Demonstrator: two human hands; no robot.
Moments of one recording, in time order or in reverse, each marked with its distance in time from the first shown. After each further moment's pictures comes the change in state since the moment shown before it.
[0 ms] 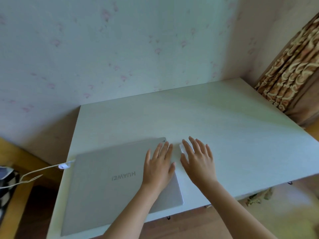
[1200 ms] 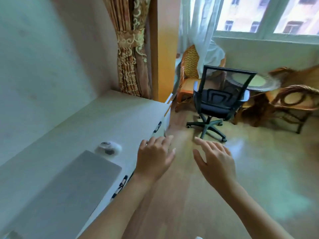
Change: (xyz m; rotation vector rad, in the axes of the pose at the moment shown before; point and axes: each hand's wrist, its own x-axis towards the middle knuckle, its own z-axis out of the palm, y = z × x) left_hand -0.170 0.119 -0.269 -0.405 0.131 0.922; right_hand -0.313 -0.106 -0.332 -0.326 0.303 0.819
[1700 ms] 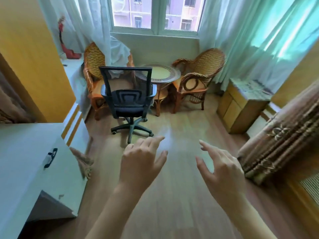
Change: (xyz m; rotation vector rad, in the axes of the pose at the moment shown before) left_hand 0.123 0.293 0.071 -0.326 0.017 0.340; right_hand -0.051 0.266 -0.135 -0.132 0.194 0.485
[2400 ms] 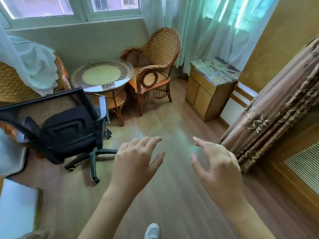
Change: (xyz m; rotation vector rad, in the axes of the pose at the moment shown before) left_hand 0.336 0.037 0.227 -0.117 -0.257 0.314; right_hand 0.275 0.181 0.106 -0.069 0.107 0.292
